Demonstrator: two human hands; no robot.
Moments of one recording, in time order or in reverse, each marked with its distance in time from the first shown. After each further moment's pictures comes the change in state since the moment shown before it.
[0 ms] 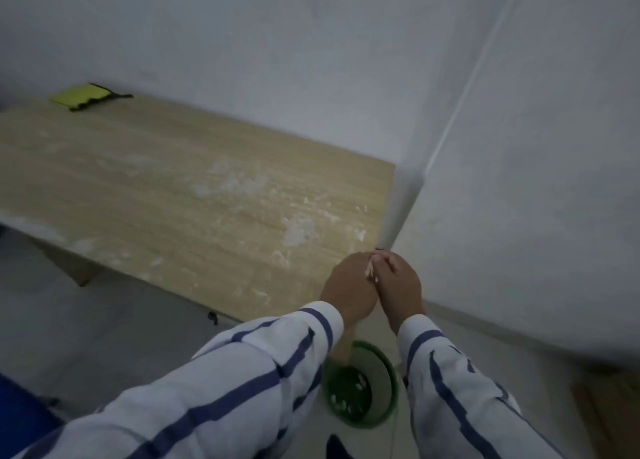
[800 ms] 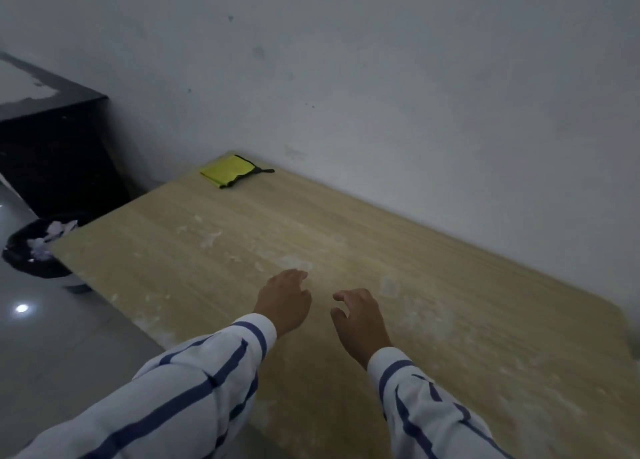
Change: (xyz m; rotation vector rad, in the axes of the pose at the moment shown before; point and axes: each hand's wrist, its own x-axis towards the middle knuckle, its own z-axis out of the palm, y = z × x) left_hand 0.142 -0.289 -0.460 0.365 0.204 -0.297; right_hand 0.119 -0.230 0.432 -0.380 -0.437 -0.333
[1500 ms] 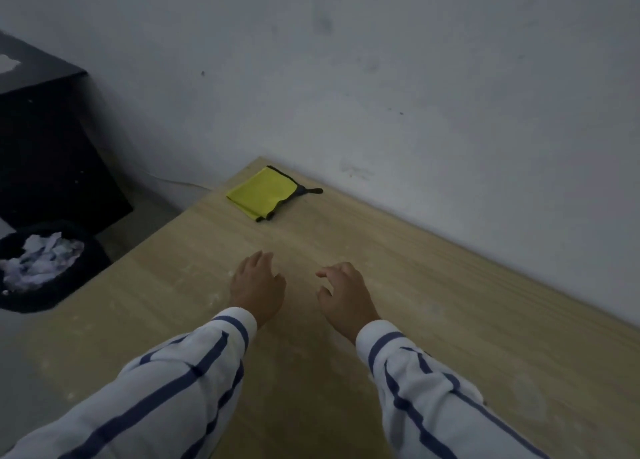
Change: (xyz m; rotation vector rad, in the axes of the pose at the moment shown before) left_hand 0.244 -0.193 -0.094 -0.011 0.101 -0.188; right_hand 0.270 -0.124 0.126 -0.023 -0.077 -0.078
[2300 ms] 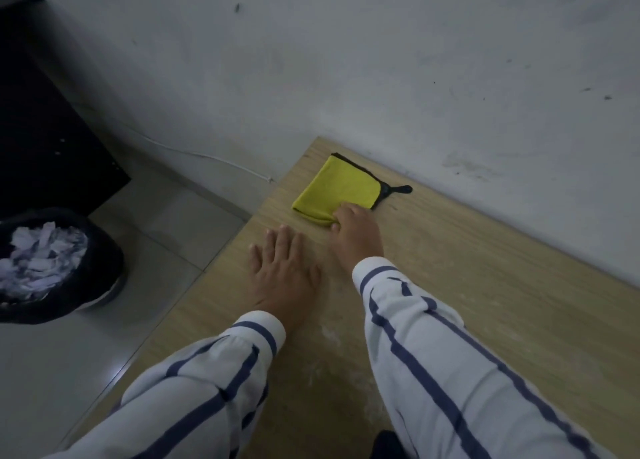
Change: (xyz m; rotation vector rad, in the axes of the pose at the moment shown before) left_hand 0.158 -0.115 -0.034 0.298 -0.023 0.206; right_hand 0.252 -0.071 0.126 -0.243 0.125 0.102
